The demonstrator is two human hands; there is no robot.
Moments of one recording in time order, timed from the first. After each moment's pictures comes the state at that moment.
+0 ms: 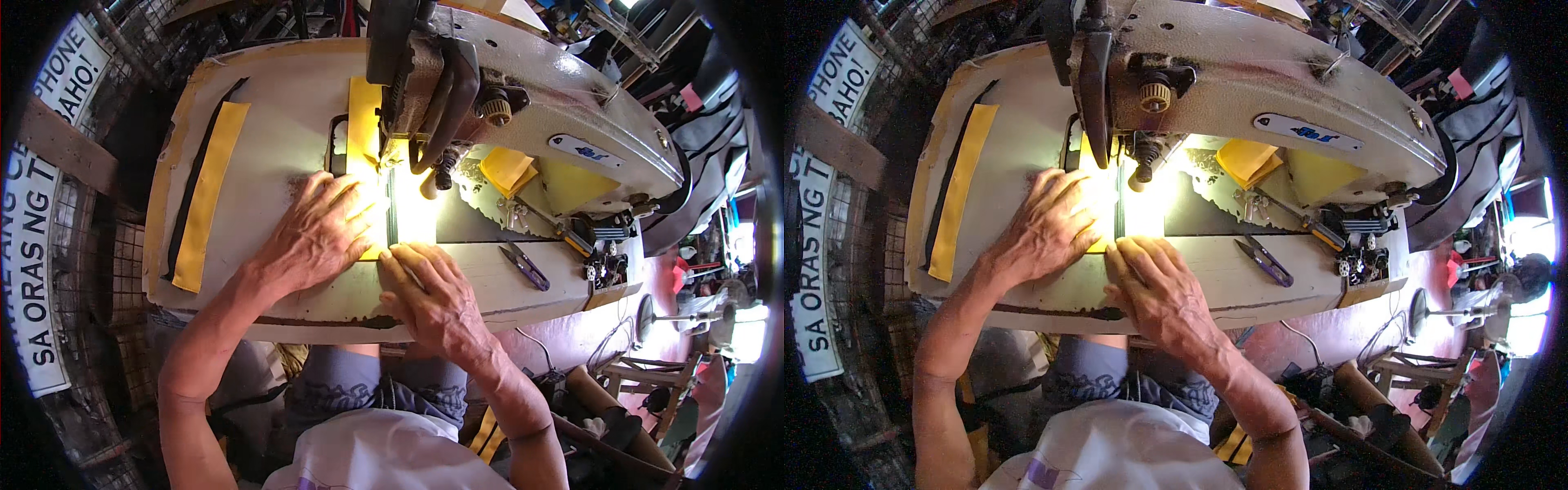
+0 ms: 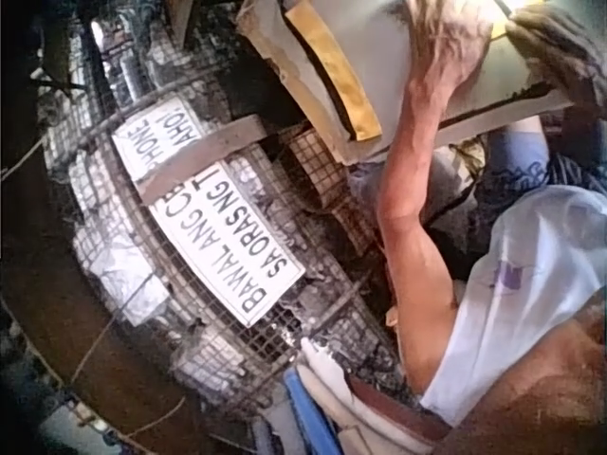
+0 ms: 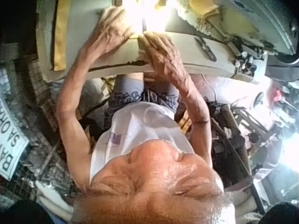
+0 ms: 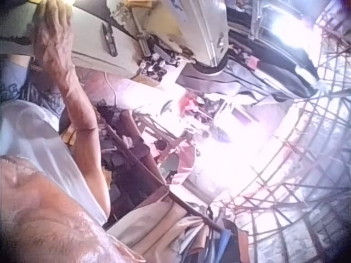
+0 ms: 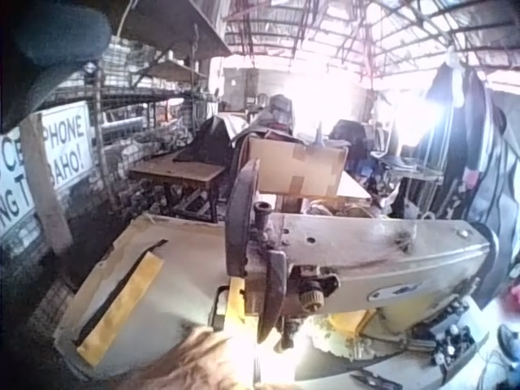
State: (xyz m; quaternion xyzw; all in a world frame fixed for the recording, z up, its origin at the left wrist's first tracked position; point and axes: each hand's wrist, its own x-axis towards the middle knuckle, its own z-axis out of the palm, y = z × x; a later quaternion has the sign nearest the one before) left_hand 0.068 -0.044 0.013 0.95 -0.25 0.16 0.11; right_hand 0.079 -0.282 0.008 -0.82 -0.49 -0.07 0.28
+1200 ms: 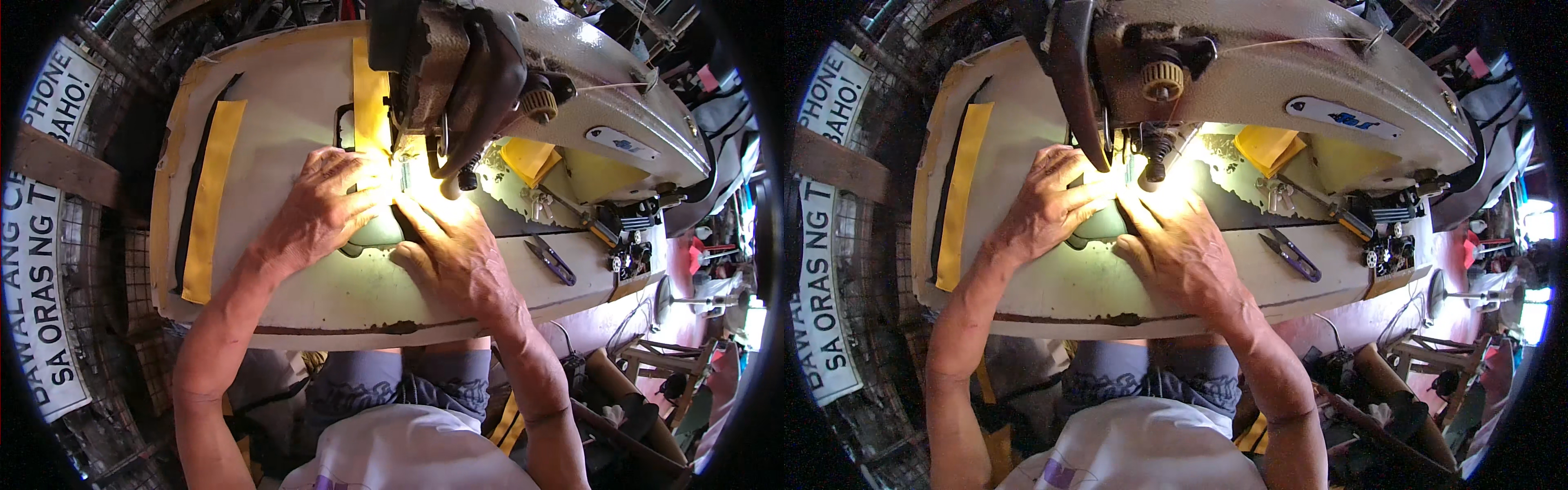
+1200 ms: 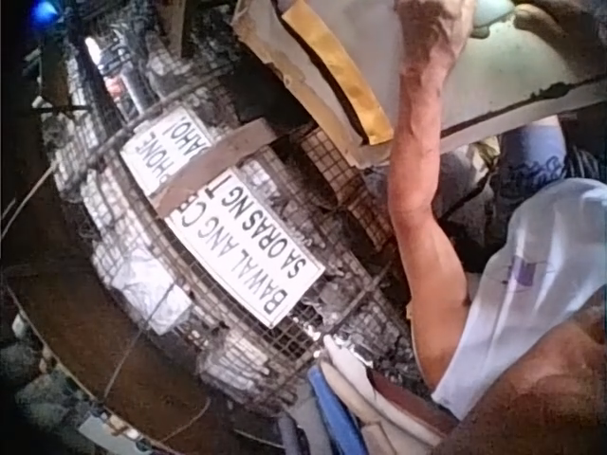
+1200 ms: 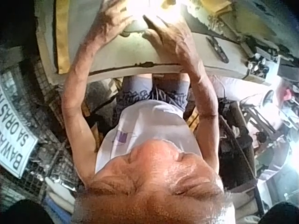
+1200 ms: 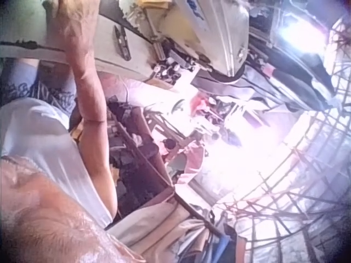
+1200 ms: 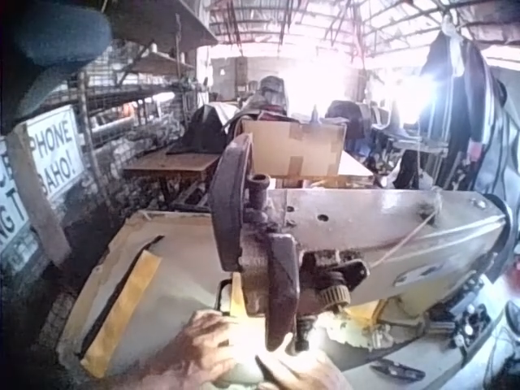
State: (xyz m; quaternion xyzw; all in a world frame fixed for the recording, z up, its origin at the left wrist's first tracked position) left_hand 0.094 -0.026 0.005 0.93 -0.25 0.20 0.19; right_hand 0.123 -0.260 0.007 -0.85 -0.44 -0.04 0.29
